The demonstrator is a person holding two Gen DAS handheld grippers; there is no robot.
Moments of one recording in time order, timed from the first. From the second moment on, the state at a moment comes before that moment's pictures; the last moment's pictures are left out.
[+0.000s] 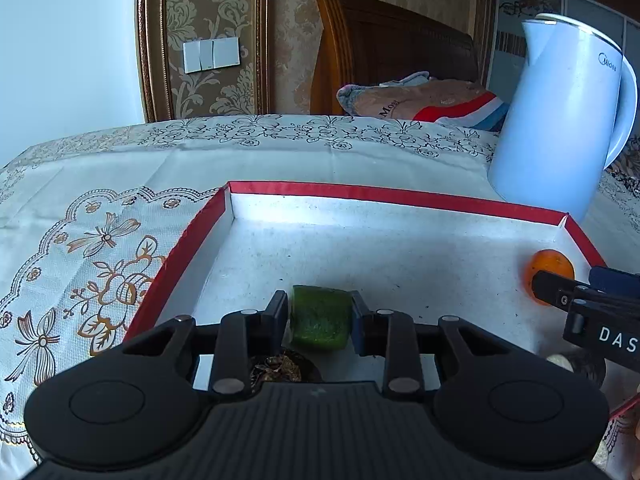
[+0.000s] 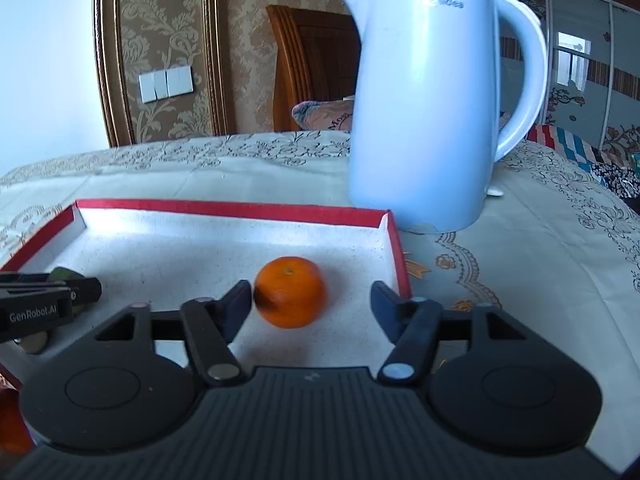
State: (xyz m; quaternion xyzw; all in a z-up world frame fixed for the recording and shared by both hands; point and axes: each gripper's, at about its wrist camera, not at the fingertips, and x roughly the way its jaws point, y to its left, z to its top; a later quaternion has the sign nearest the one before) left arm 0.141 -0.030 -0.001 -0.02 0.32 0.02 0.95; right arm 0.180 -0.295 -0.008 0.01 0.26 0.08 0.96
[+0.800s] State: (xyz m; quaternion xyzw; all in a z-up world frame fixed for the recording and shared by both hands) left arm 0.089 -0.027 0.008 -0.01 0.27 0.00 0.96; right arm 0.136 -0.310 -0.004 0.04 0.24 0.09 0.97
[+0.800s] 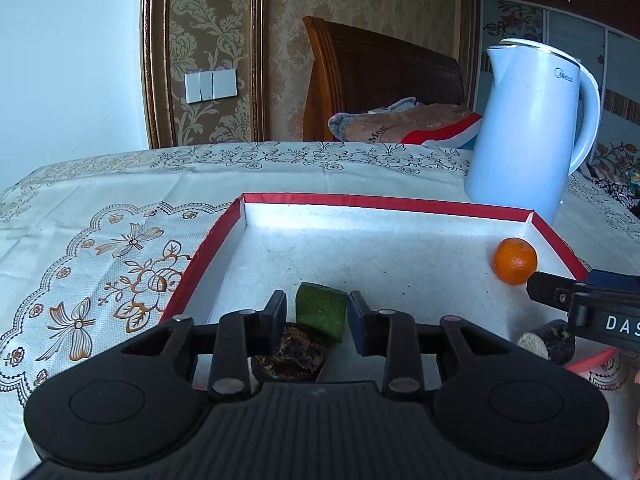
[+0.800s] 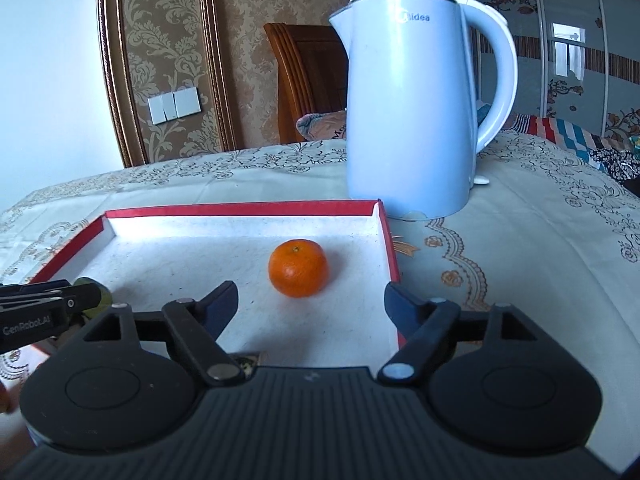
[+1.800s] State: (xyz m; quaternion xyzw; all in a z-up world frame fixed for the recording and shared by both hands) left arm 0.026 -0.020 0.009 -0.02 0.25 -0.01 0.97; right arm 0.073 -0.321 -0.005 0.06 0.21 0.12 0.97
